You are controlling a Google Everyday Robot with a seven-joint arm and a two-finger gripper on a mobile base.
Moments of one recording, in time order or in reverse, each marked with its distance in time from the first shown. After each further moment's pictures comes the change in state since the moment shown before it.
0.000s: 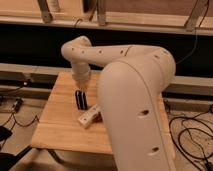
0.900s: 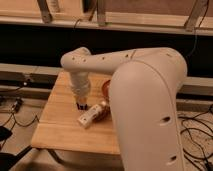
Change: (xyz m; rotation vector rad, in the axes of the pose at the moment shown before) arm 0.067 -0.005 0.020 0.000 0.116 -0.032
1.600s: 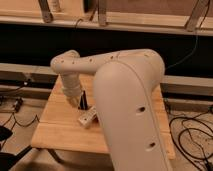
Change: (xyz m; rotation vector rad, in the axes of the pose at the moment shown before) arm 0.001 0.046 0.024 0.040 0.039 -0.176
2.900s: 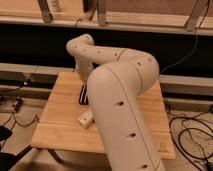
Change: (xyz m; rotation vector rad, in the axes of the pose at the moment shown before) arm -0.154 -0.073 -0.062 -0.059 -0.276 0.184
